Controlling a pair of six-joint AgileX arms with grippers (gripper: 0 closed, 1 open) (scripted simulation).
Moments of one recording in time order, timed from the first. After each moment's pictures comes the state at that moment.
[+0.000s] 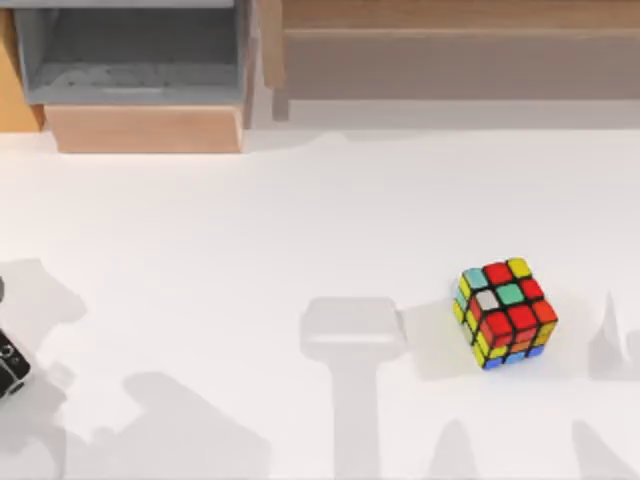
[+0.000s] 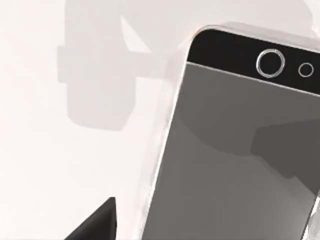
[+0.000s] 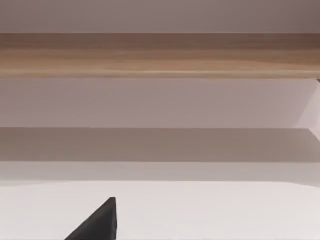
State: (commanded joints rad) left arm 0.19 1.17 0.61 -0.63 0.01 0.77; right arm 0.00 0.00 0.00 0.00 0.00 0.00
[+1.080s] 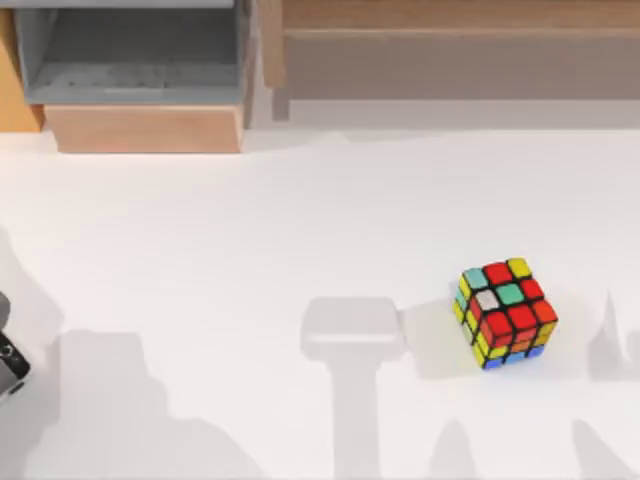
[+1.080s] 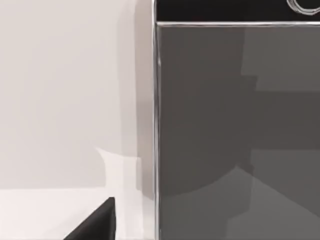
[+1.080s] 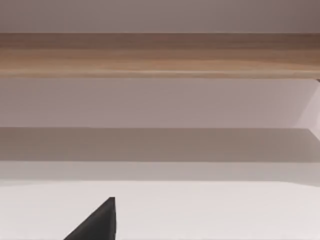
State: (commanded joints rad) left arm 0.26 1.64 0.81 -0.74 0.00 1.06; right arm 0.00 0.00 0.00 0.00 0.00 0.00
